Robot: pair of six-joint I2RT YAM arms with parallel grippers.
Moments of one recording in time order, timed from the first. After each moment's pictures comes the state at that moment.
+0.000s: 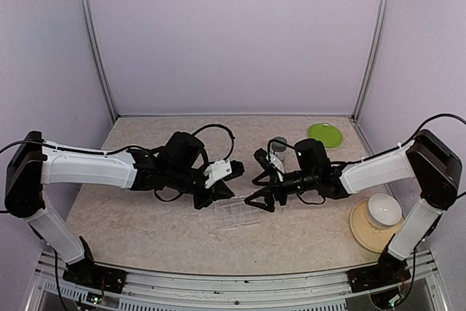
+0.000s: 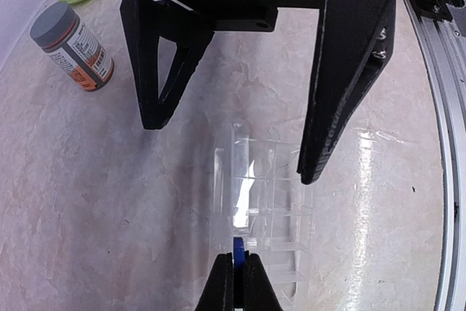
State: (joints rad) left arm -0.92 1.60 0.99 -0.12 0.28 0.40; right arm 0.73 1.66 0.76 0.39 -0.63 -0.01
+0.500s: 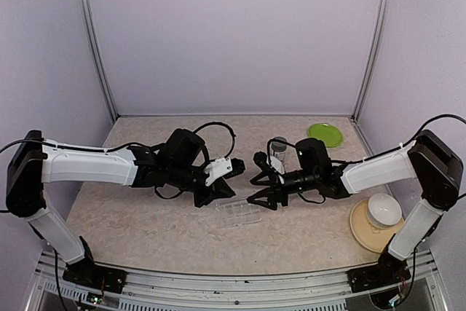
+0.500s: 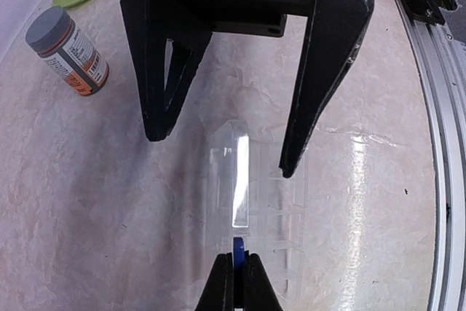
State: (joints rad) left arm -0.91 1.61 1.02 -0.14 0.31 0.41; right arm 0.73 1.65 0.76 0.39 -0.64 -0.19
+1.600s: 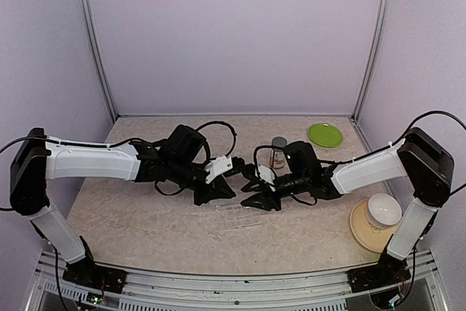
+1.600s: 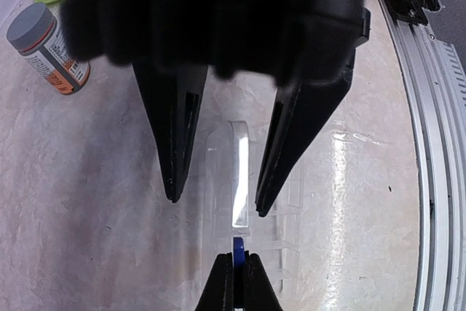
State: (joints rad) left arm -0.88 1.64 1.07 -0.22 0.39 0.41; right arm 0.80 1.72 0.82 0.34 -0.61 -0.43
